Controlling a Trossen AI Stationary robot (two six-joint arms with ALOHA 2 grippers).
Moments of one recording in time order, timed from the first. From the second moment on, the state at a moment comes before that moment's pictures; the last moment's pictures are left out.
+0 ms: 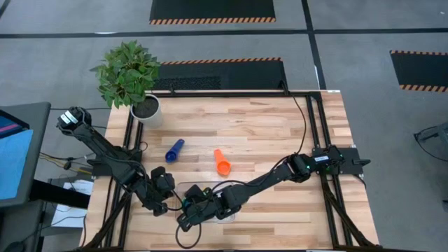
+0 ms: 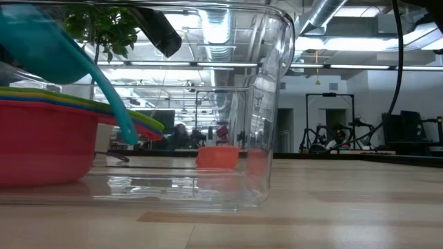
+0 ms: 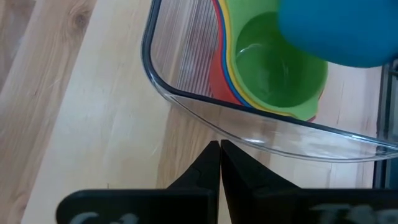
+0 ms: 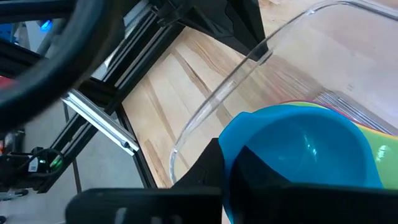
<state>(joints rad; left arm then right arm) -0.74 1.23 0.72 -0.59 -0.26 -0.96 0.42 2.50 2.33 -0.53 0.31 1.11</state>
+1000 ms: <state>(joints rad) -0.74 1.23 0.72 -0.60 -0.26 -0.93 0.42 2.49 2.33 -0.55 0.32 1.12</state>
